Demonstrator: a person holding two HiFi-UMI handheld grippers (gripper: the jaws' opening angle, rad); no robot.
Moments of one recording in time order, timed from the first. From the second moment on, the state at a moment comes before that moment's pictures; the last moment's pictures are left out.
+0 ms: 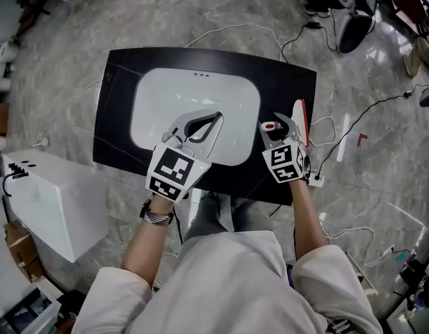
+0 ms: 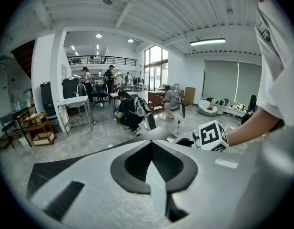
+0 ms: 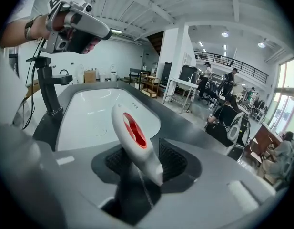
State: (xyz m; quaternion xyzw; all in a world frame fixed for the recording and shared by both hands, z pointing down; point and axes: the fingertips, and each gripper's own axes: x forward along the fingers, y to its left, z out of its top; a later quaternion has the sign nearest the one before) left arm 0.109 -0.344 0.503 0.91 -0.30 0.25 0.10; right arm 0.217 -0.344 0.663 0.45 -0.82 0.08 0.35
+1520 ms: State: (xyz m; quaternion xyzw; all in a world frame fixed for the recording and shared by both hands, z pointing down) left arm 0.081 -0.327 0.495 0.92 -0.31 0.24 0.09; right arm 0.202 -0.316 0.653 0.43 -0.82 0.12 0.36
